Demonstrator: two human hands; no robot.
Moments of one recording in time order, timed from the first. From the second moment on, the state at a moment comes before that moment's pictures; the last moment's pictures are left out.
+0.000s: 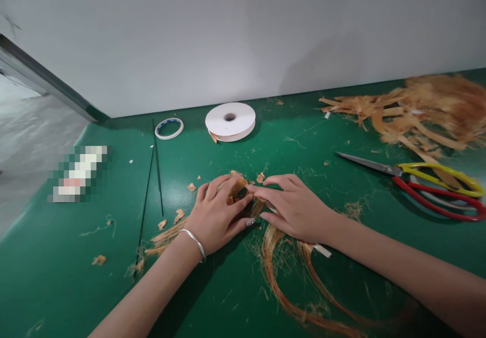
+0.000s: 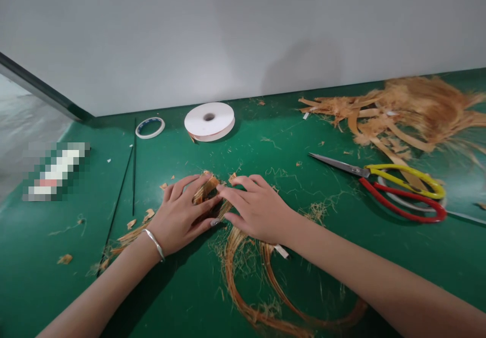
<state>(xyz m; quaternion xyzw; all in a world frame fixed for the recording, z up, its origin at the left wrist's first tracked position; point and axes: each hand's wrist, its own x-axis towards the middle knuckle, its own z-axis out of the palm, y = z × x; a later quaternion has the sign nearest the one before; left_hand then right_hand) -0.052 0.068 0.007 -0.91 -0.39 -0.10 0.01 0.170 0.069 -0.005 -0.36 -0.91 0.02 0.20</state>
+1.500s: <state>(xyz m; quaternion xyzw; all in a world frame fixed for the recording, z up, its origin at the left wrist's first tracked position) -0.061 0.106 0.034 -0.82 -0.52 -0.16 -0.18 0.167 0.070 0.016 -0.51 -0.83 0.15 0.17</state>
